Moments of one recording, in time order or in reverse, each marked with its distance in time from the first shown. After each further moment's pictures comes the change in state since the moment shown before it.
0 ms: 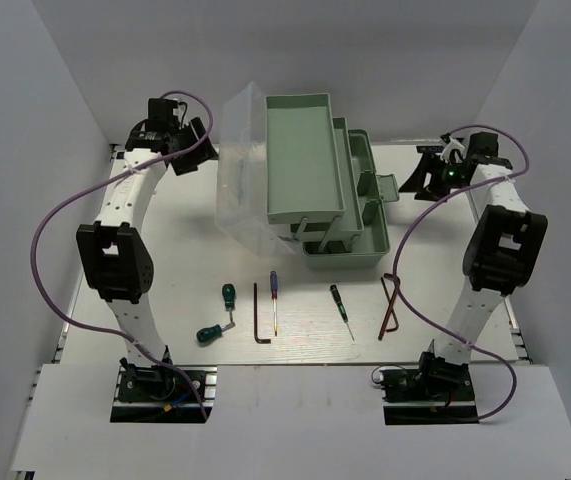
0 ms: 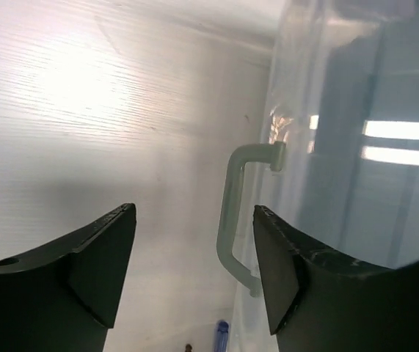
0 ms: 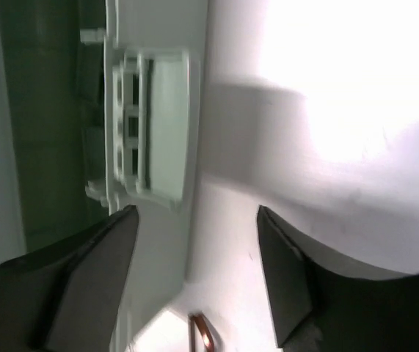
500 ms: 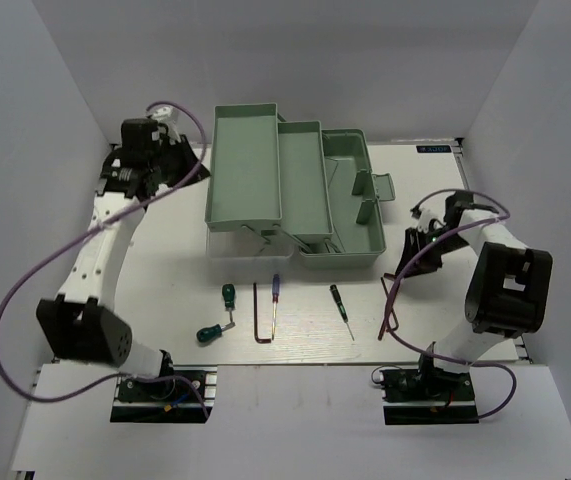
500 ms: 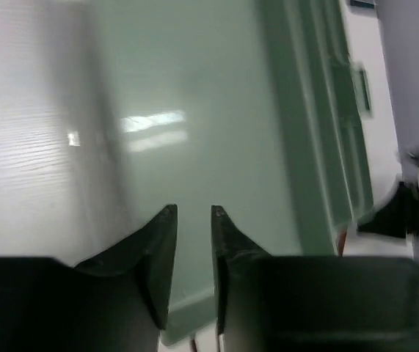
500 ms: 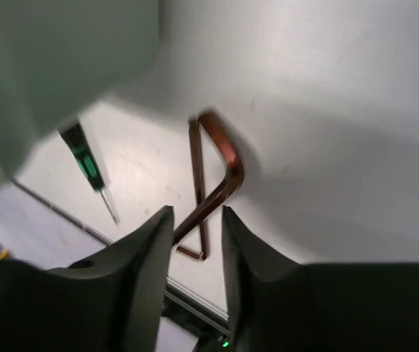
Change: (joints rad) left arm -0.010 -0.444 -0.326 0.045 0.088 0.095; right arm 0.048 -0.381 -0.589 -0.267 0.171 -0.294
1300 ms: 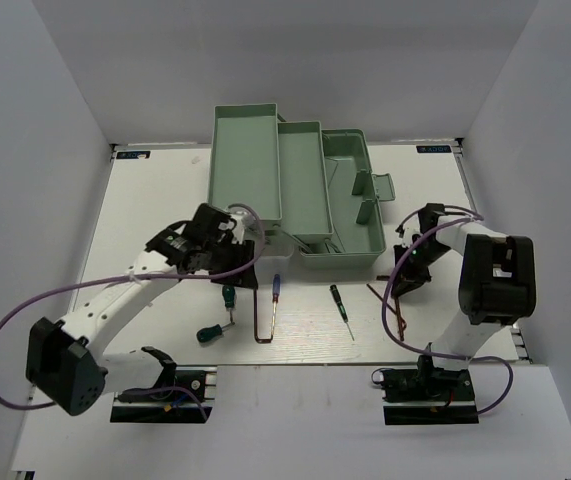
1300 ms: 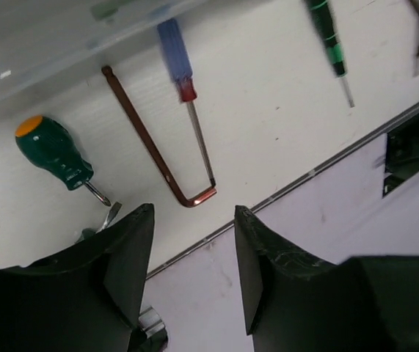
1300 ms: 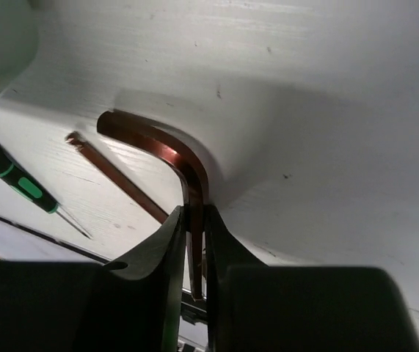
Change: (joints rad) left arm -0.439 -0.305 -0.546 -0.138 0.059 0.027; right arm 0.140 0.074 -0.105 0.048 0.211 0.174
